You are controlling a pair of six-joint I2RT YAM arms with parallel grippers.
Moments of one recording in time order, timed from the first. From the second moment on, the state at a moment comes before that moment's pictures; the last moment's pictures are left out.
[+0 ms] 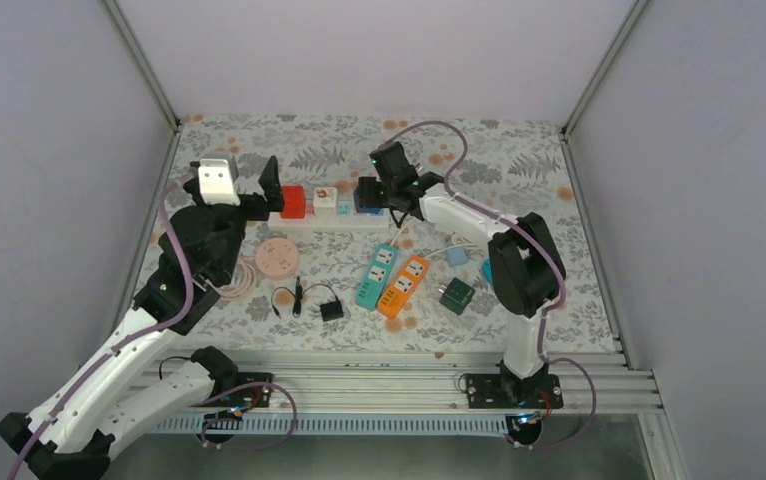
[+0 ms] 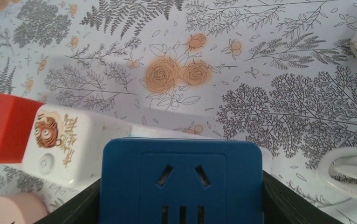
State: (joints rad) left arm -0.62 0.76 0.88 -0.05 -0.52 -0.11; right arm 0.65 1.92 1.47 -0.37 0.05 0.49
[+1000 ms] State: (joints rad) left arm -0.62 0.69 0.85 -0.07 -0.57 -0.09; right arm 0.69 2.08 1.65 -0.49 0.14 0.48
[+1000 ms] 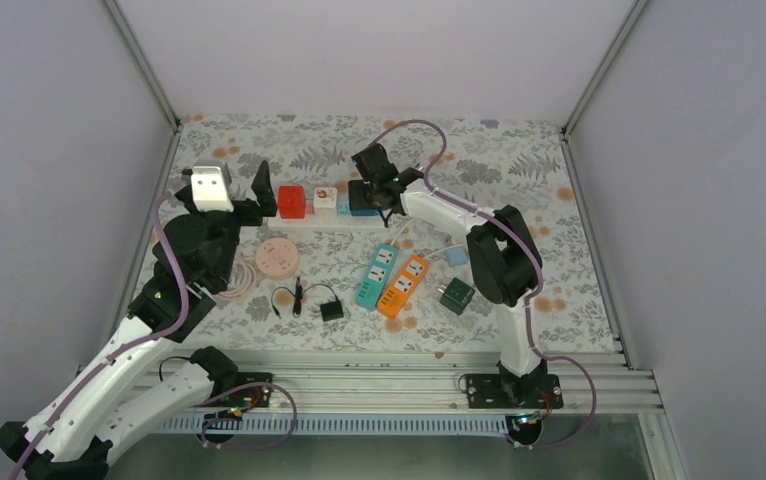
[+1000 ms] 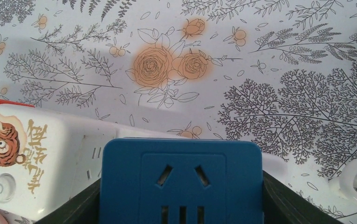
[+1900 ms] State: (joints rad) left arm -0.62 0.75 0.85 -0.07 -0.58 -0.09; right arm 0.72 2.13 1.72 -0.54 0.23 0.44
